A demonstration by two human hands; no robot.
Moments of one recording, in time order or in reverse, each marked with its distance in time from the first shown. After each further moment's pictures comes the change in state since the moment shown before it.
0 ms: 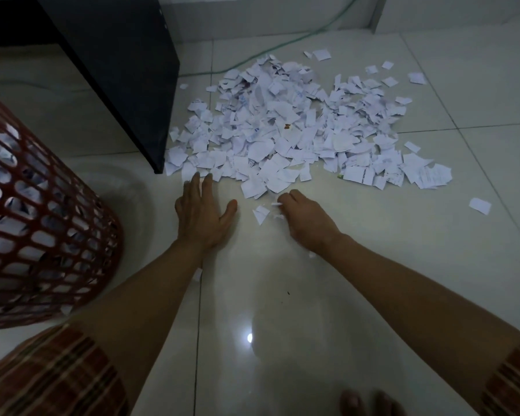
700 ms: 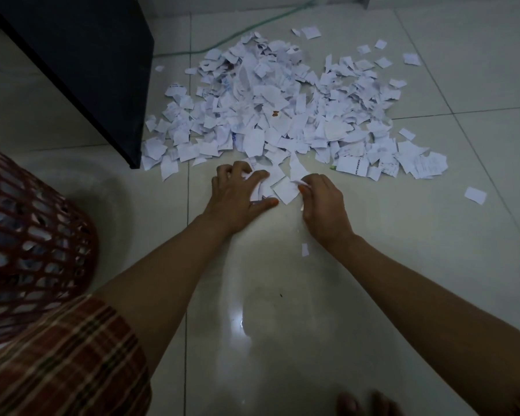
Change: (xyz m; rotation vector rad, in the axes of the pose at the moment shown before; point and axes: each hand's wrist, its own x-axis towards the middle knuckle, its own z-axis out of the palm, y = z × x) left_hand 0.036 0.047 0.042 0.040 -0.117 0.418; right_hand -0.010 0.027 -0.004 0.210 0.421 0.243
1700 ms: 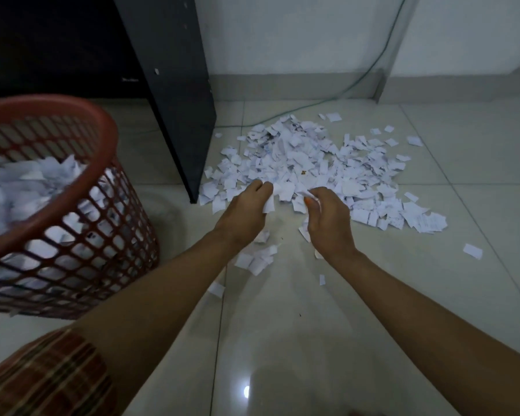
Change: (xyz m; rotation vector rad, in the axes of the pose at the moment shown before) left_hand -0.040 0.031 -0.123 -0.090 0.268 0.094; right_hand 0.022 -0.099 -0.044 0.196 0.139 -0.114
